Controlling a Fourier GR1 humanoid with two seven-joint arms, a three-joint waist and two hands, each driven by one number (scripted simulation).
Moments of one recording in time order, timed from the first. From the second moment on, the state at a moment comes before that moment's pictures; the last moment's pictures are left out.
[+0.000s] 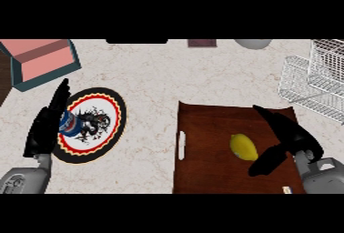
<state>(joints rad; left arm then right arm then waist) -0.13 0.33 -0.04 -1.48 -0.10 0.17 0.09 -0.25 -0.51 0.36 -1.70 0.18 0.27 0.97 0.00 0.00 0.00</state>
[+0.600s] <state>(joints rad) -0.14 0.32 0.02 -1.48 -0.12 0.12 0.08 -0.20 -0.46 0.33 -1.74 0.32 0.33 0.95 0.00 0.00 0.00</state>
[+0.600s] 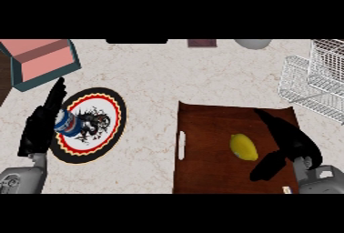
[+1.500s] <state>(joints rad) -0.13 0.25 0.06 -1.46 -0.18 0.09 0.05 -0.20 -0.28 0.28 -1.55 0.49 0.37 0.88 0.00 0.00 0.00</state>
